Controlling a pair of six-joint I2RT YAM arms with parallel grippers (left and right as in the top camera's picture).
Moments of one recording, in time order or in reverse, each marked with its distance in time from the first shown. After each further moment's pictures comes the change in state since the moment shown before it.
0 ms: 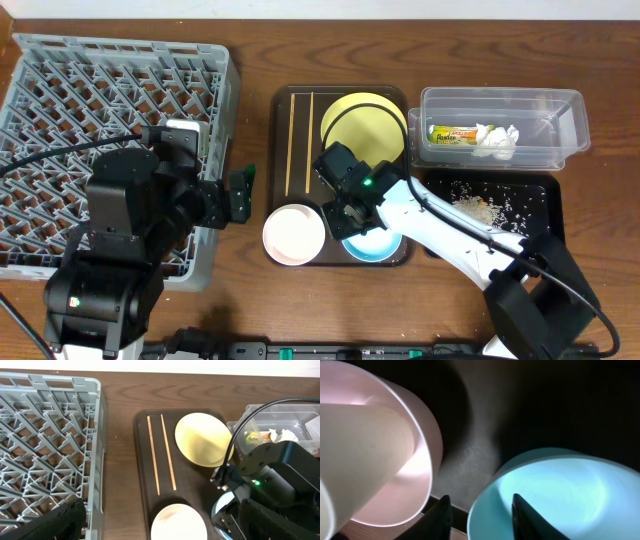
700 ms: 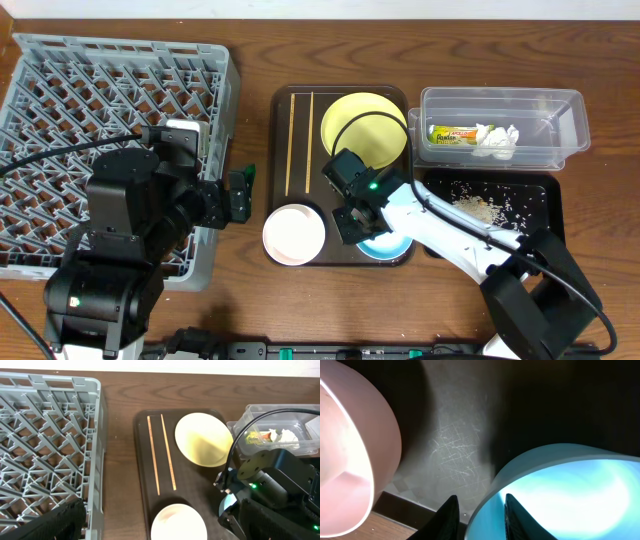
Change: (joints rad) left arm 0.000 0.000 0.000 0.000 0.000 0.000; right arm -0.029 0.000 -0.074 0.025 0.028 -0.031
